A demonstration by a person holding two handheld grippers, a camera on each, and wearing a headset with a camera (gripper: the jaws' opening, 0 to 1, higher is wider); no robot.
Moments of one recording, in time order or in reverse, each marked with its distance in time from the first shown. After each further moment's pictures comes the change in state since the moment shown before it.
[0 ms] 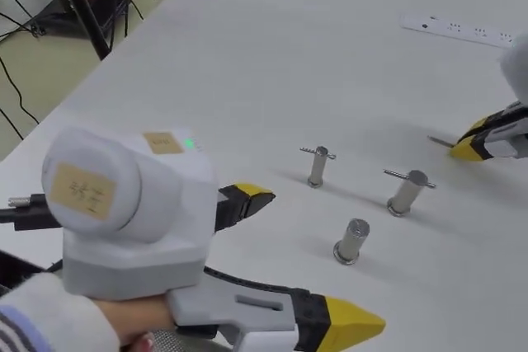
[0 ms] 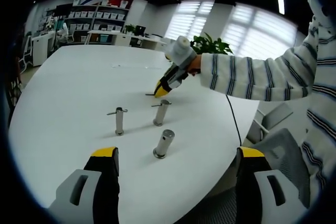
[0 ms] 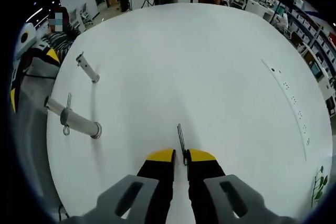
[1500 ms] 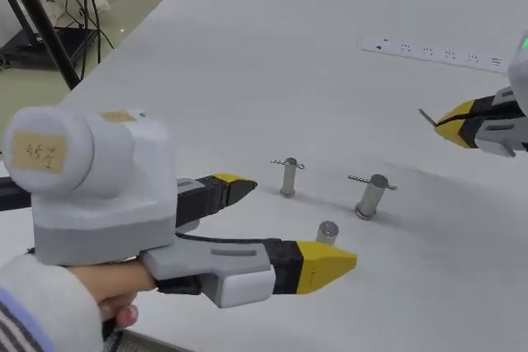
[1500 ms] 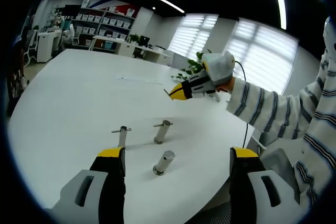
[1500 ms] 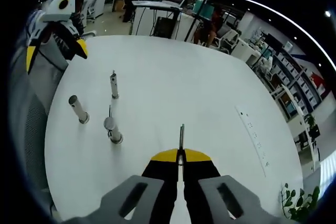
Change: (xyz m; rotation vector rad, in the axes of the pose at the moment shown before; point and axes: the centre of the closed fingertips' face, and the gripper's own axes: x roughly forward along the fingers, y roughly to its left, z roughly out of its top) left arm -0.009 0.004 0.035 -0.064 -0.122 -0.007; right arm -0.083 0.021 0.032 -0.185 -0.255 -0.251
